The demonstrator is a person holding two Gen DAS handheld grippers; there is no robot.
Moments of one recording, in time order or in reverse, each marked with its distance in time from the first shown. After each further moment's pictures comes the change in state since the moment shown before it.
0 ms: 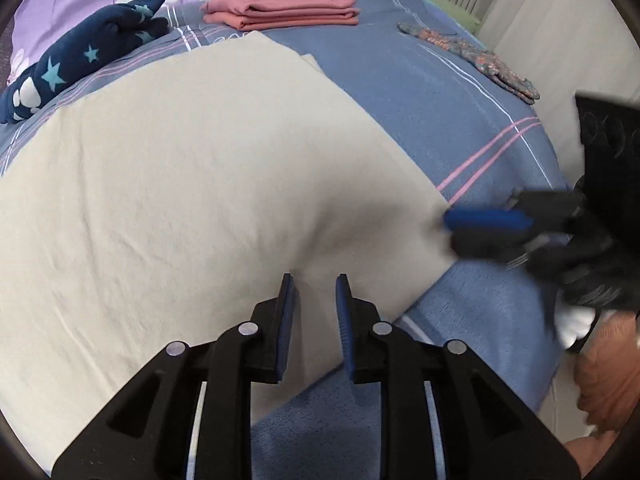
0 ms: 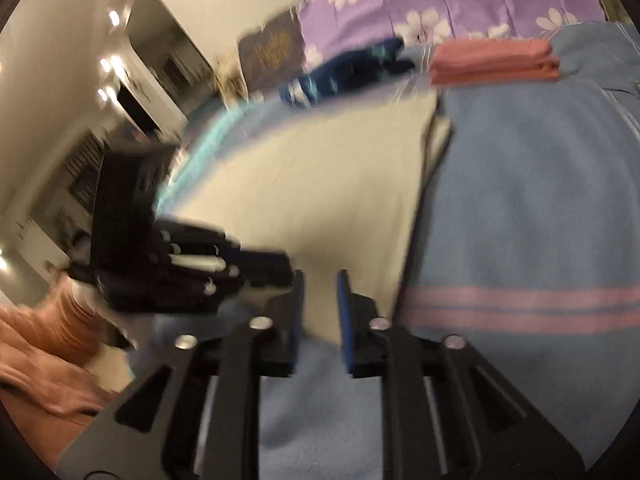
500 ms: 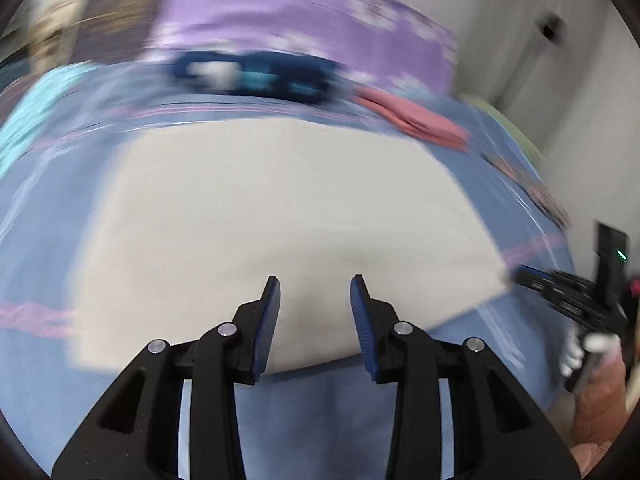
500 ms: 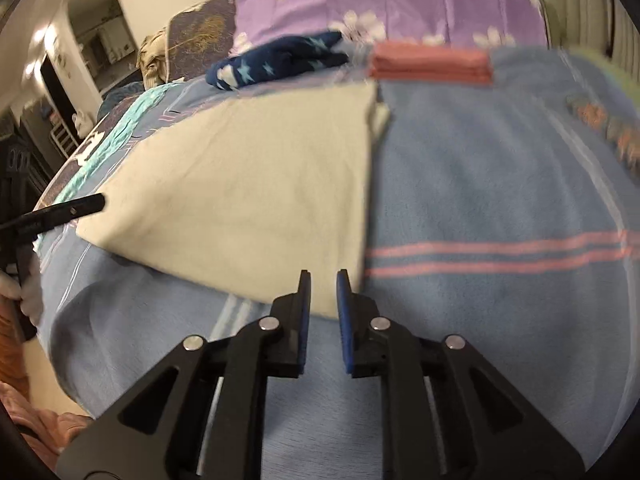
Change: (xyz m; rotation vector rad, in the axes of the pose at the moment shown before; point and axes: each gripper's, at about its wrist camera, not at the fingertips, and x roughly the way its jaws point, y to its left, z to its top) left arm -0.140 0.131 -0.116 -0.397 -0.320 0.184; right arm -0.023 0.055 0.002 -0.051 -0.090 -0.232
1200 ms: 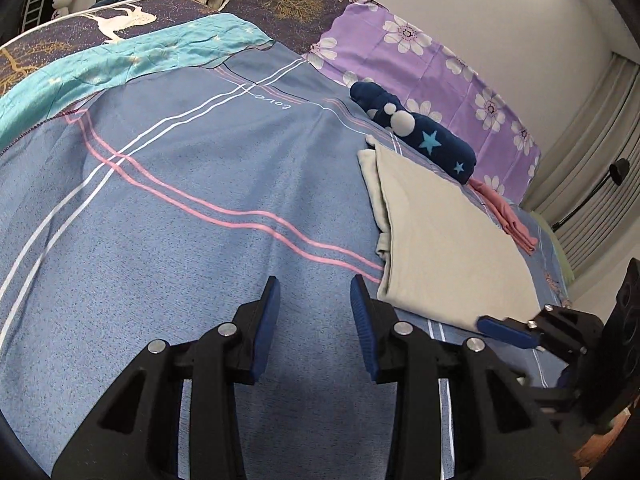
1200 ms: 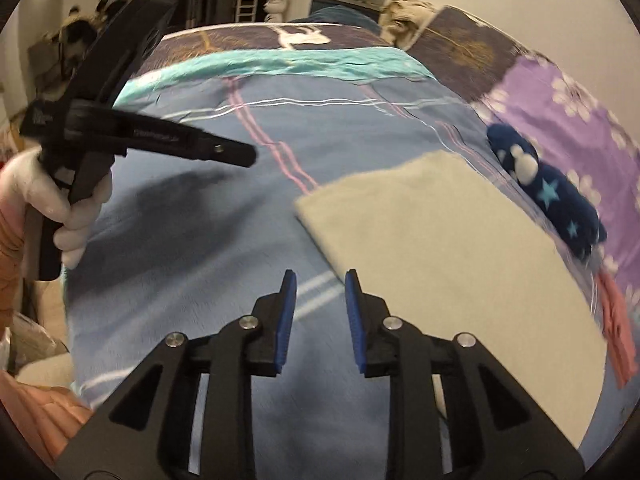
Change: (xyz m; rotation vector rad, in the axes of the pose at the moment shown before) left arm -0.076 0.194 -0.076 -0.381 -0.151 0.060; right arm 0.093 0.357 -0.005 -0.874 -0.003 0.164
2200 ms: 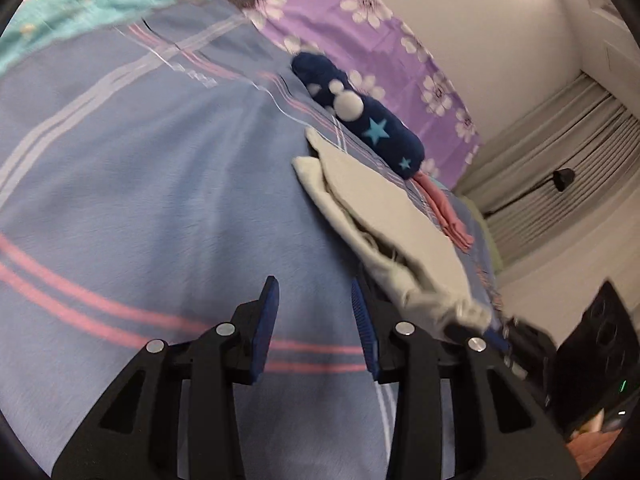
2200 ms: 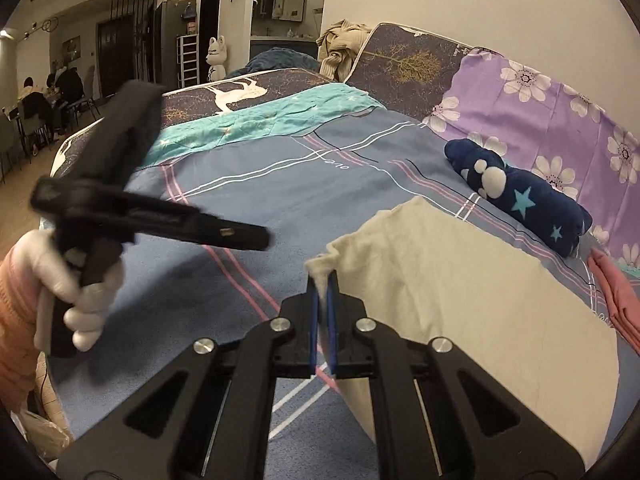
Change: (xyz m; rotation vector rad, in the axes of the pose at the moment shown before) left arm 0.090 -0.001 0.077 -0.052 0.203 -0.347; right arm 0.003 -0.060 0.036 0.300 -0.147 -0.011
